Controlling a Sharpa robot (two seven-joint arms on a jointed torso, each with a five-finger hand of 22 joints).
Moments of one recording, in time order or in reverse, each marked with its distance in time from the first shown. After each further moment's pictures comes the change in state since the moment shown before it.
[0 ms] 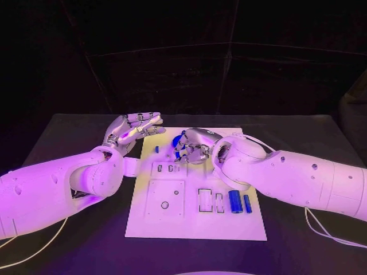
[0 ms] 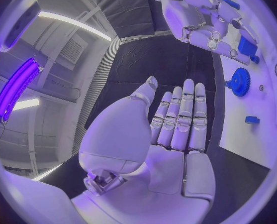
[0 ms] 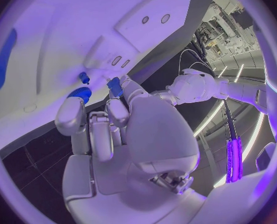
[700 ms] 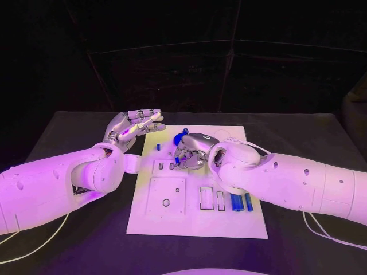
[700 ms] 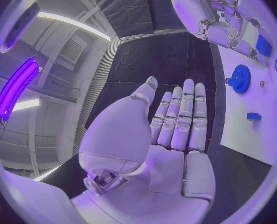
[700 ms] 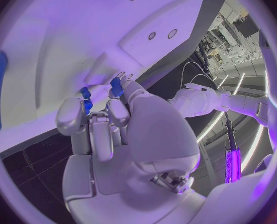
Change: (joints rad) left arm 0.002 -0.001 0.000 -0.007 0.002 0.000 0.001; left_hand 0.000 0.000 0.000 0.000 0.000 0.000 0.000 0.000 0.000 0.000 0.000 0.000 0.000 0.000 0.000 0.000 0.000 0.000 0.000 0.000 0.000 0.000; right arm -0.012 0.036 -0.027 -0.027 -0.071 0.016 -0.026; right_hand -0.012 -0.012 0.008 0.000 0.000 -0.002 -0.002 0.001 -0.003 0.000 0.000 -0.004 0.003 0.000 0.000 0.000 0.000 0.000 0.000 0.000 0.000 0.000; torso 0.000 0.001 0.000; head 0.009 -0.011
